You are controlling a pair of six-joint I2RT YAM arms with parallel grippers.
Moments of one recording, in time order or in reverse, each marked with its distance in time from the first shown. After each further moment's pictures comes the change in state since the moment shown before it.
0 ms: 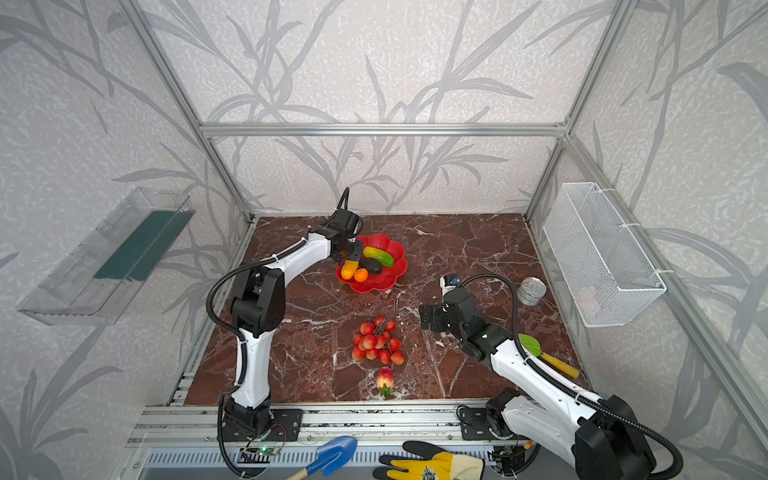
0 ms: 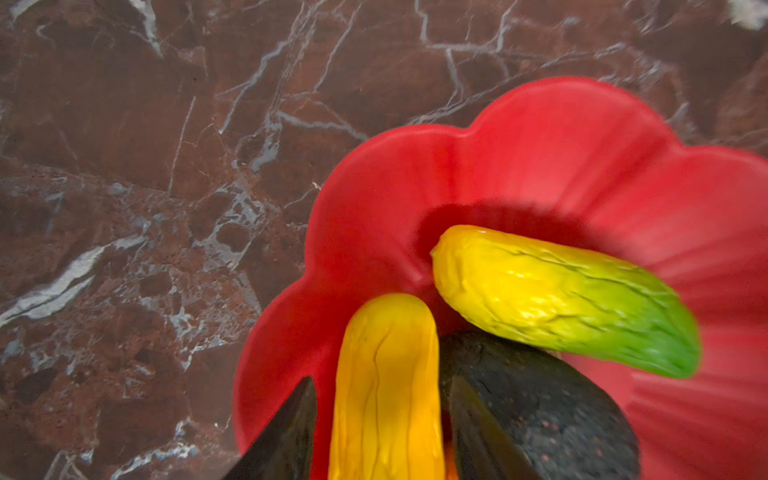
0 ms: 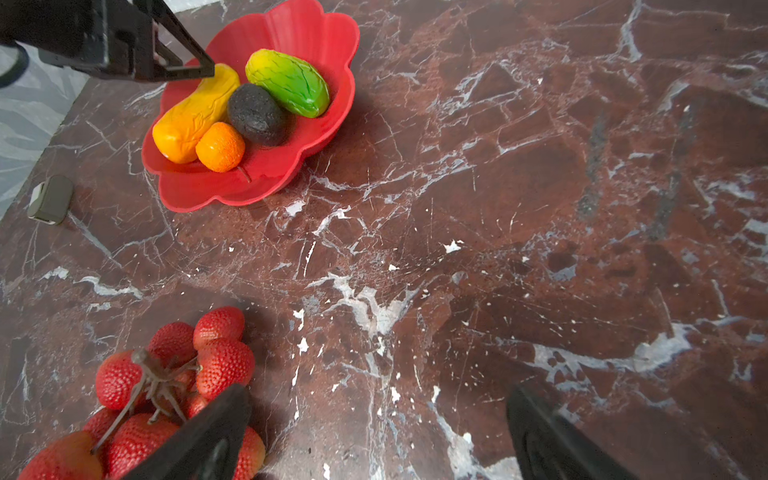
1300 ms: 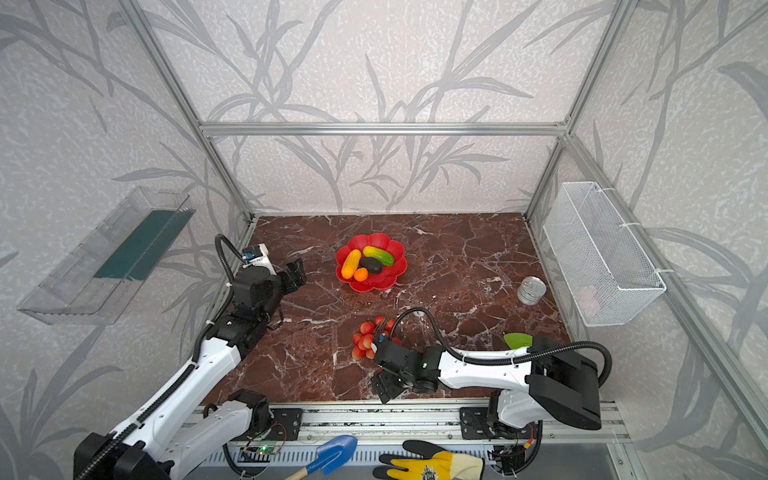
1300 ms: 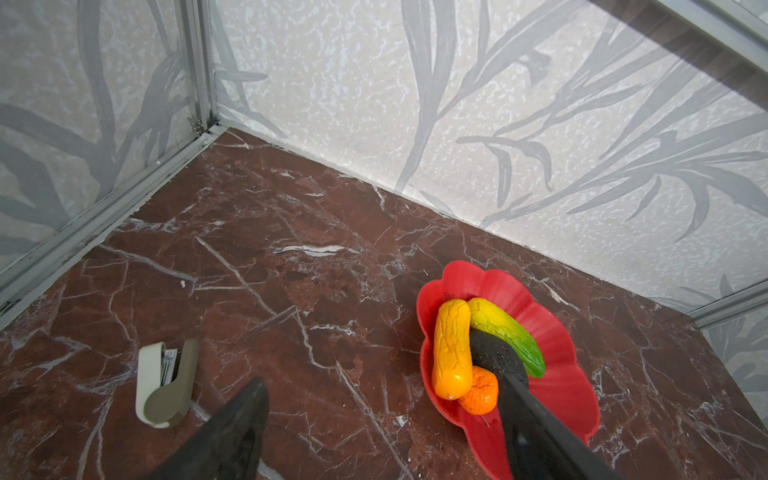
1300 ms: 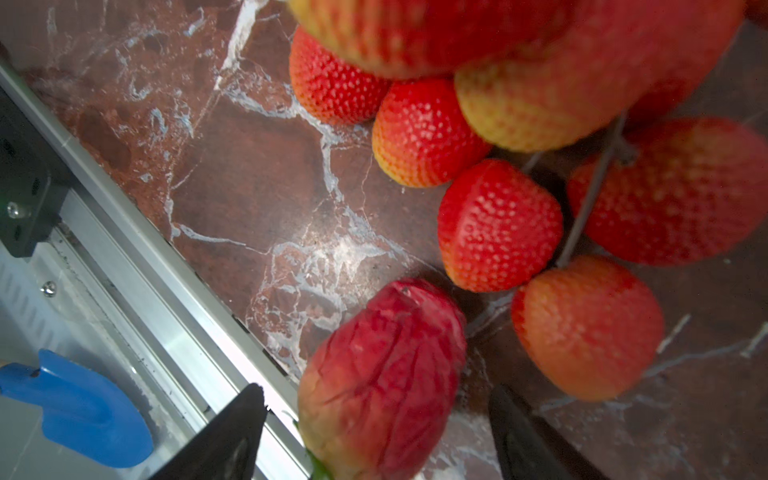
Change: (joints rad) left arm 0.140 -1.194 -1.098 0.538 -0.138 -0.299; right arm 0.671 0.390 0.135 -0.110 -0.099 0.170
